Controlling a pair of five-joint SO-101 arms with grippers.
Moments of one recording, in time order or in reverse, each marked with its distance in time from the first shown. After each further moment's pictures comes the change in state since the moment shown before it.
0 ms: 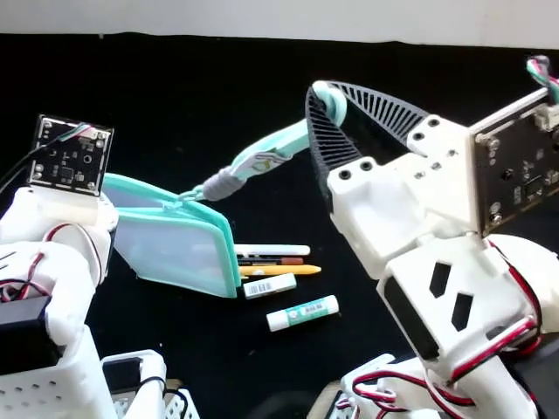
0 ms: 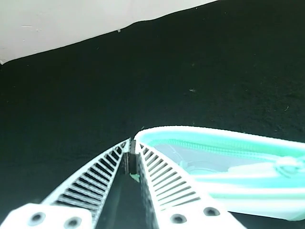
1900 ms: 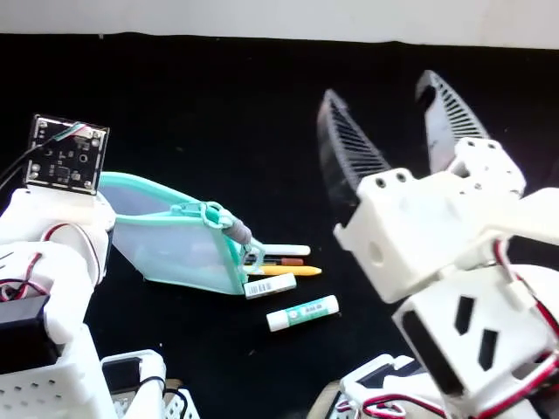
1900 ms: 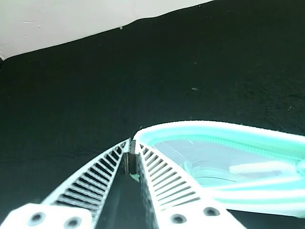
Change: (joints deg) left arm -0.1 0.1 0.4 0.0 0.4; right arm -2.5 -1.2 -0.2 0.3 -18.9
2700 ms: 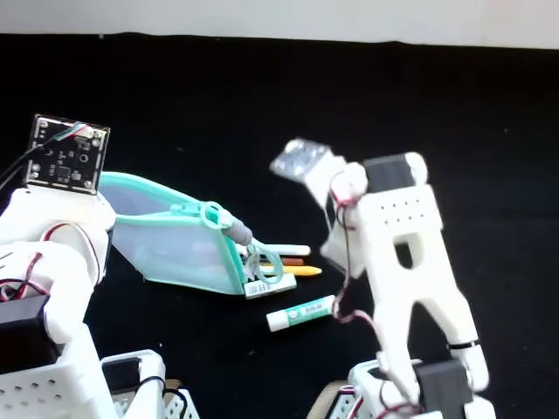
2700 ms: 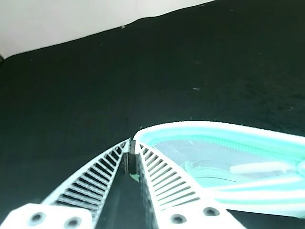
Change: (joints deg) left arm -1.3 0.0 -0.4 -0.3 0.0; right arm 16.4 -5.9 94.8 -2.8 56.3
